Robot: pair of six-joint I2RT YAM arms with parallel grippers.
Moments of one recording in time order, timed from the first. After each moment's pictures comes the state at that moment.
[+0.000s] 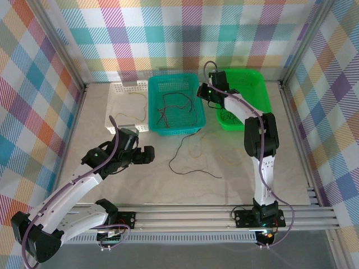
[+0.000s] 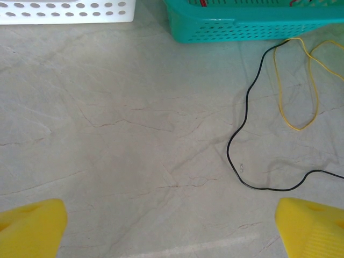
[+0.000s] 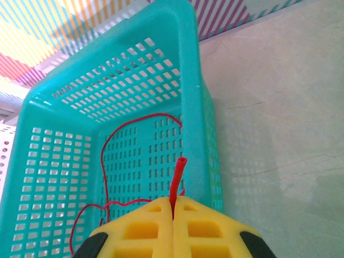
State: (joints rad) left arm -0.59 0.95 0.89 -0.87 -0.15 -0.53; right arm 0.33 2.22 1.83 -0.24 -0.24 0.60
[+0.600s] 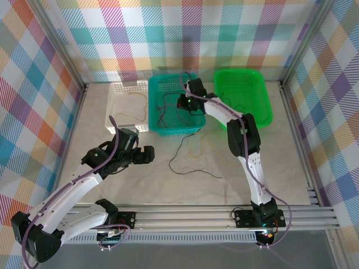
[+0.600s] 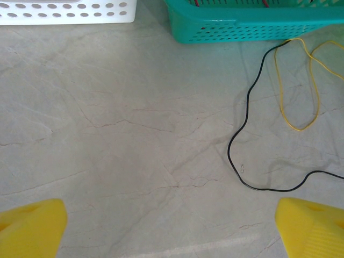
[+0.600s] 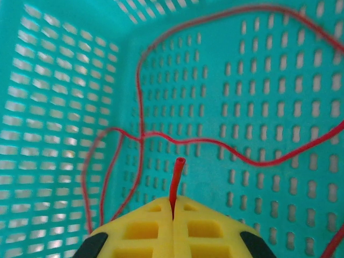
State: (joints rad) left arm -0.59 0.95 0.89 -0.87 -0.15 -0.53; right arm 0.48 2.43 2.04 -0.38 -0.30 0.54
